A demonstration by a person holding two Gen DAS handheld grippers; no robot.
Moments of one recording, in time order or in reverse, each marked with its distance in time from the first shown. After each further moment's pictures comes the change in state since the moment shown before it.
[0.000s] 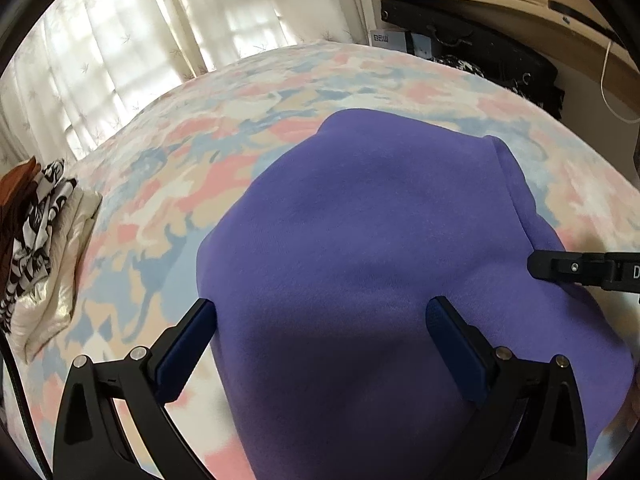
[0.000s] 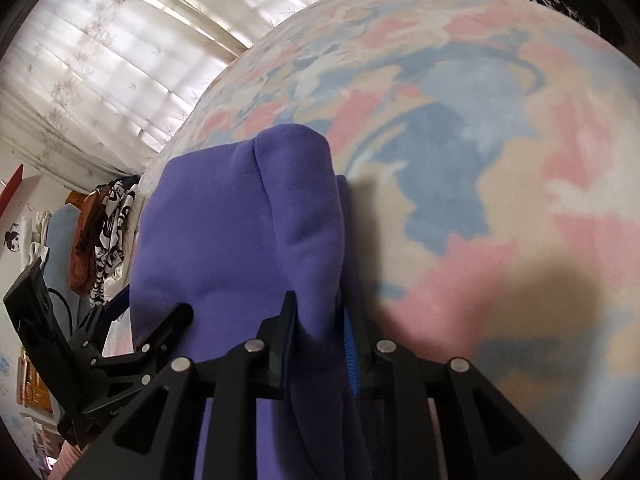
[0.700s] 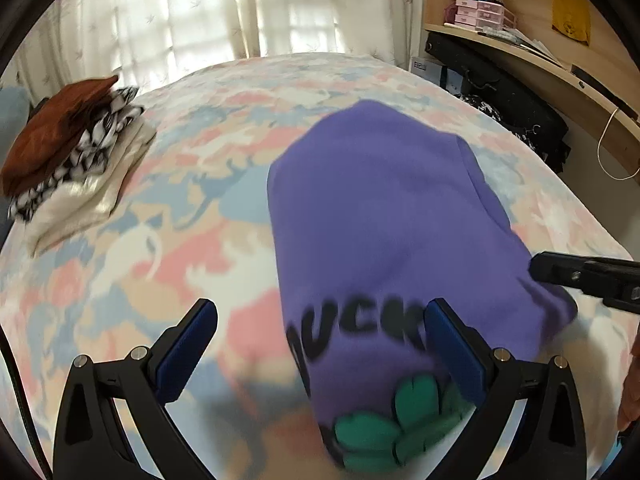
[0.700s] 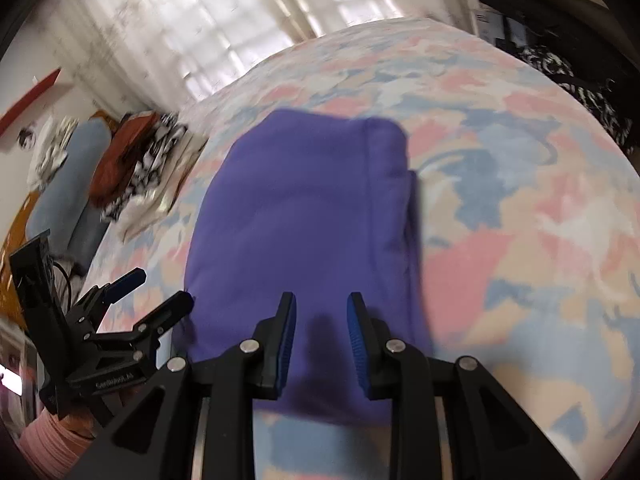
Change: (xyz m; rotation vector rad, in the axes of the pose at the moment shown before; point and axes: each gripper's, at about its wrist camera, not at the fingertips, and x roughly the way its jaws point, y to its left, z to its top) left arm -0.105 0.024 -0.088 -0.238 -0.026 -0.008; right arm -0.070 0.085 -0.057 -0.310 0.024 -0.052
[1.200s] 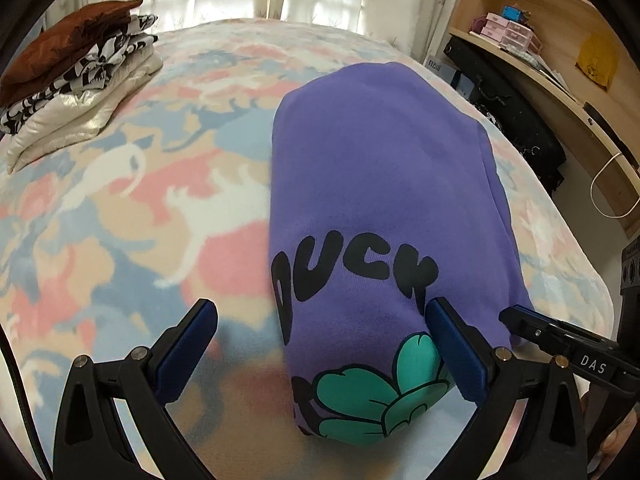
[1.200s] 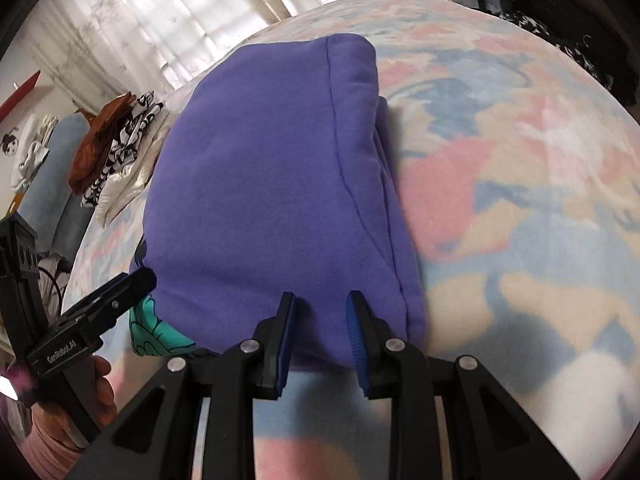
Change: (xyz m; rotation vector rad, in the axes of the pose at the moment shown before) left arm 0.016 0.015 -0.030 -0.189 0.098 -0.106; right arm 0.020 -0.020 -0.057 0.084 0.038 -0.045
